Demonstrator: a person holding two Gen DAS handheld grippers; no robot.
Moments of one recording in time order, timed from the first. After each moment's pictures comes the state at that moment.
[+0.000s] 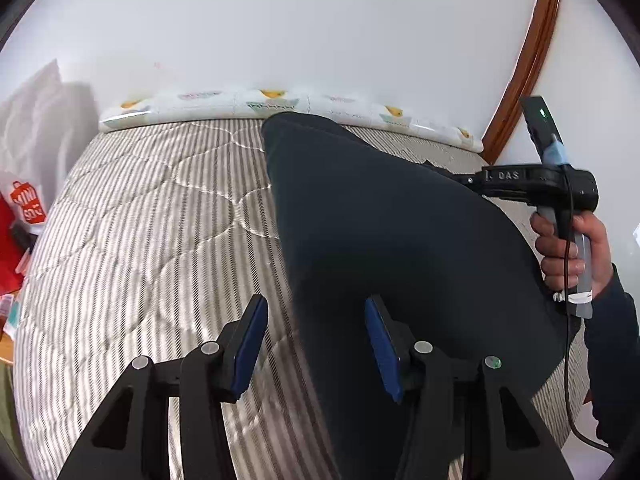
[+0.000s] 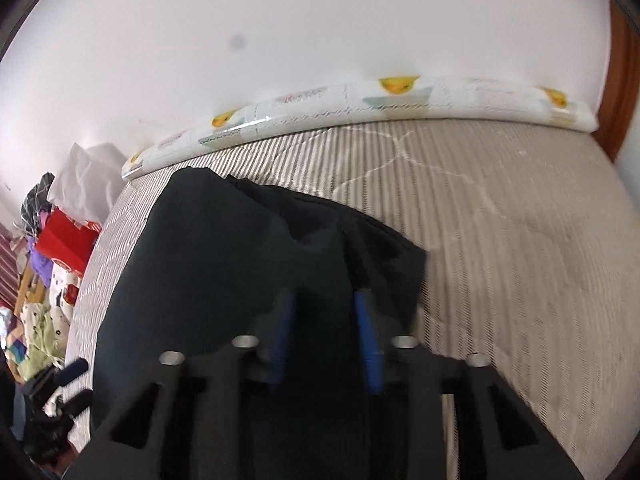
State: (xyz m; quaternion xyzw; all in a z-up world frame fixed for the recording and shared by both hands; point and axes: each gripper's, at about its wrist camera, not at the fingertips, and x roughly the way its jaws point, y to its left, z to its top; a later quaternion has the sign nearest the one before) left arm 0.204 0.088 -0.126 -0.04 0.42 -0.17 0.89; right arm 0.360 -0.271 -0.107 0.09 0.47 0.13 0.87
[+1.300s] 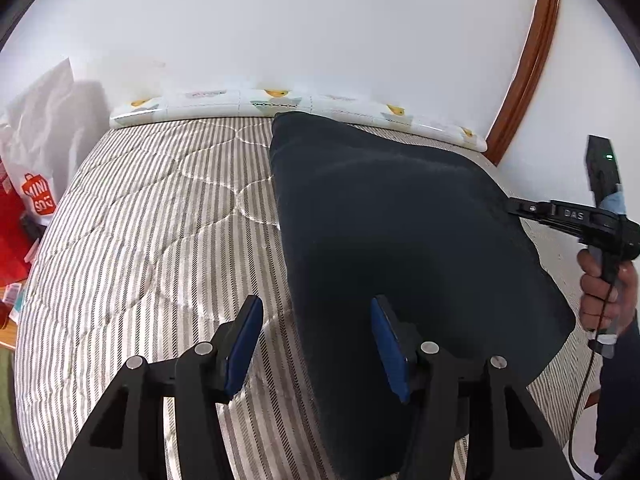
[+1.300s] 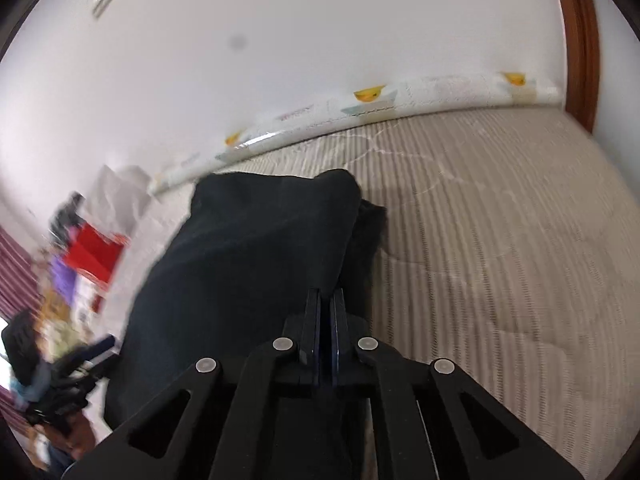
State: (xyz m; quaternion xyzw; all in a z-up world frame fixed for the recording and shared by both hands) left arm 0.177 0.085 -0.121 -0.04 0.42 -0.15 0.90; right arm 0.273 -0.315 -0.090 0.12 0.42 0.13 0.89
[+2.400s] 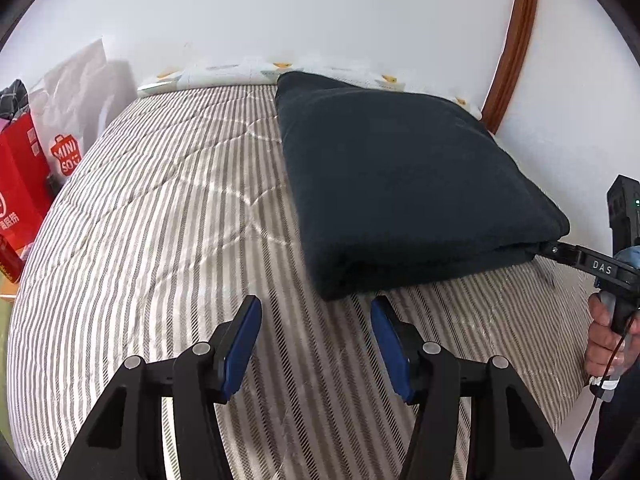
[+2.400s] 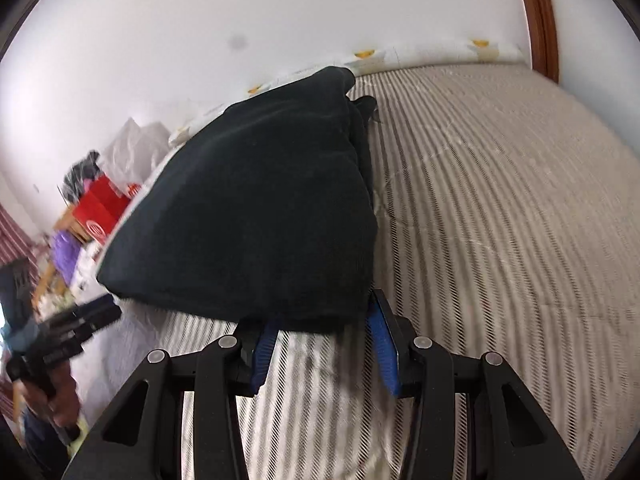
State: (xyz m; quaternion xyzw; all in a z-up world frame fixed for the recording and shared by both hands) left arm 0.085 0.082 -0.155 -0.02 0.42 -0.12 0.90; right arm 0.138 -0.323 -0.153 0.15 0.42 0.16 0.88
